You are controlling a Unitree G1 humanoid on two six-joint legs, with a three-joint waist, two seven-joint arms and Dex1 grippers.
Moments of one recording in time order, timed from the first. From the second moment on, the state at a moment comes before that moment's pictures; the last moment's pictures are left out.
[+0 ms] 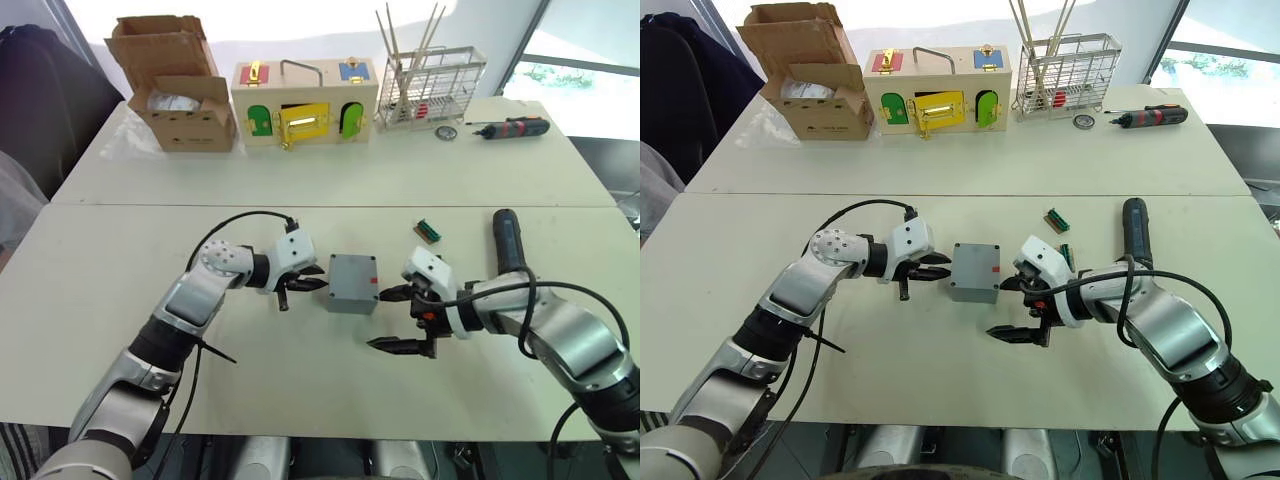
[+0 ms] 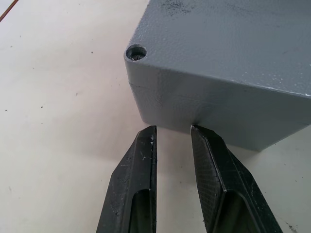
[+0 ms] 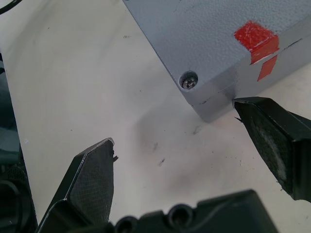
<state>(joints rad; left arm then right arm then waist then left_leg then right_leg) -0.59 0.48 -0.35 0.04 -0.07 0.44 -1.04 -0.35 -0.86 0.25 -0.50 0.42 0.89 0.95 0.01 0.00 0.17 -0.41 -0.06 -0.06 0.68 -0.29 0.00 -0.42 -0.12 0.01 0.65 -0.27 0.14</state>
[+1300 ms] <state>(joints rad) -0.60 0.58 -0.20 -0.18 -0.30 0.66 -1.05 -0.61 -0.59 -0.04 0.43 0.22 0.34 0.73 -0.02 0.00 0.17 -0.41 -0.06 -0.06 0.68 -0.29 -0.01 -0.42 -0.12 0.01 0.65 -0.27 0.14</state>
